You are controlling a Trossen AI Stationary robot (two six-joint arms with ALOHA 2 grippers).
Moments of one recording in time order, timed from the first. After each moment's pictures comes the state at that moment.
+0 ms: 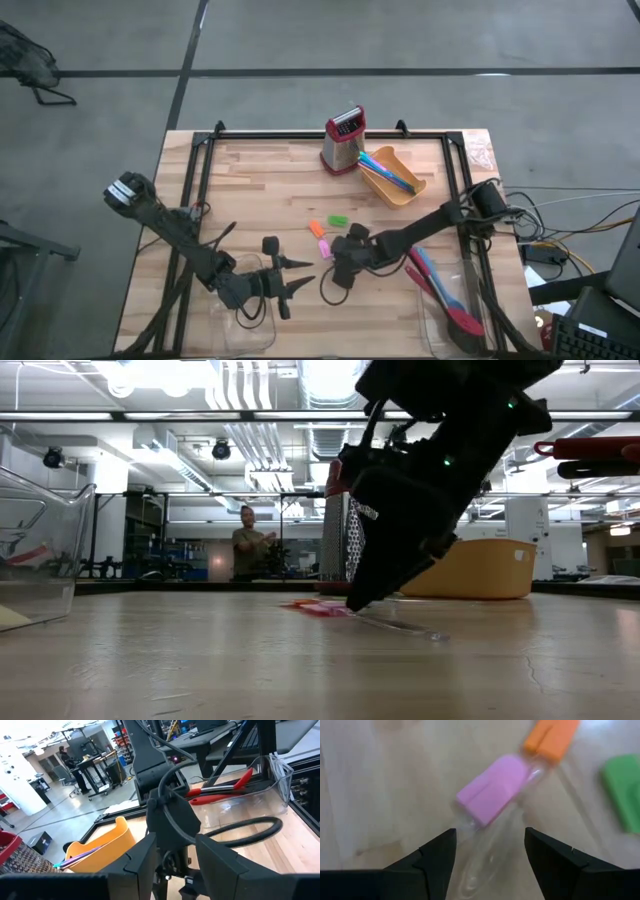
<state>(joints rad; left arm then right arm) -0.68 1.52 0.93 0.43 -0.91 0.16 0.31 1.94 1.09 -0.19 0.34 0.62</state>
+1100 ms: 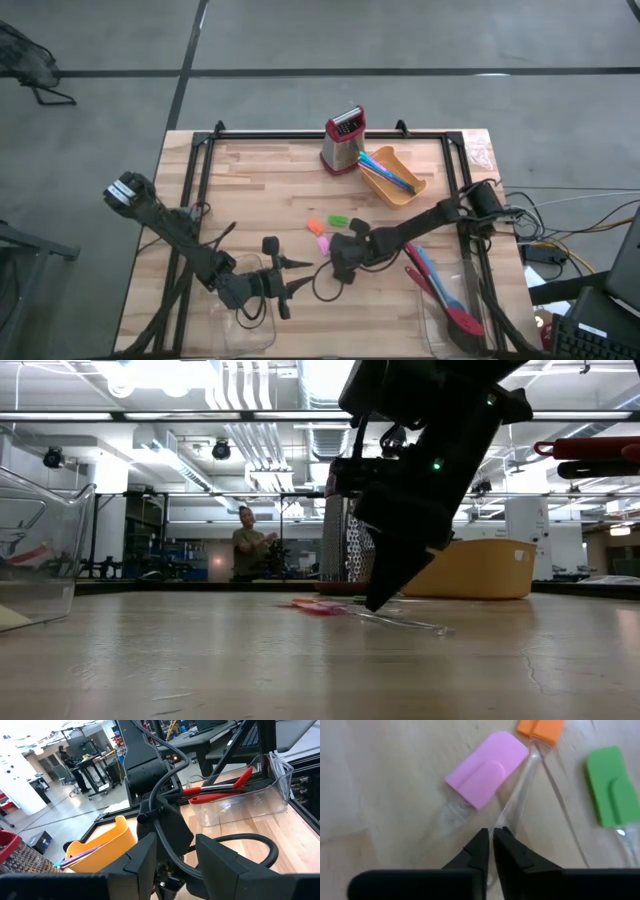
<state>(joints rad) -0.68 1.52 0.93 0.42 -0.91 0.16 0.28 1.98 1.18 -0.40 0.33 0.59</state>
